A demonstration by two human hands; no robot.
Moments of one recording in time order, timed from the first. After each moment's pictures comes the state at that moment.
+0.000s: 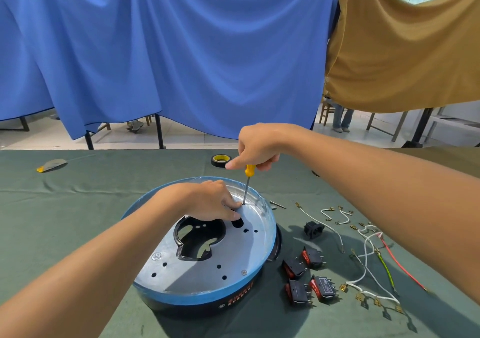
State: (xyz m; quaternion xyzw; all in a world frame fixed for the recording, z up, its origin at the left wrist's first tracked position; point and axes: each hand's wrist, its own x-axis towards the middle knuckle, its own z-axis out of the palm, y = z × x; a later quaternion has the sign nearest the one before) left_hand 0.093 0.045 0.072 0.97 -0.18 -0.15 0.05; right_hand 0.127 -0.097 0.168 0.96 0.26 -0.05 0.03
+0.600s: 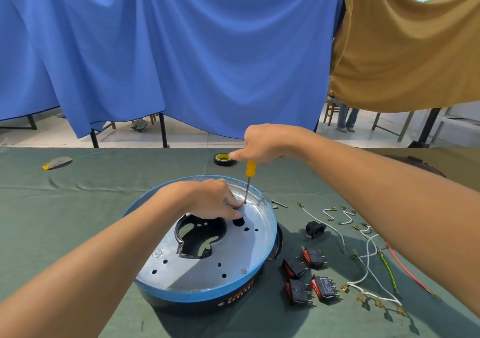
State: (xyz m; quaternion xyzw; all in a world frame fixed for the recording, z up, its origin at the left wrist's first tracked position) left_hand 0.090 0.042 0.075 0.97 -0.17 -0.16 0.04; right_hand 0.134 -0.103 0.157 0.97 0.26 -0.01 -0.01
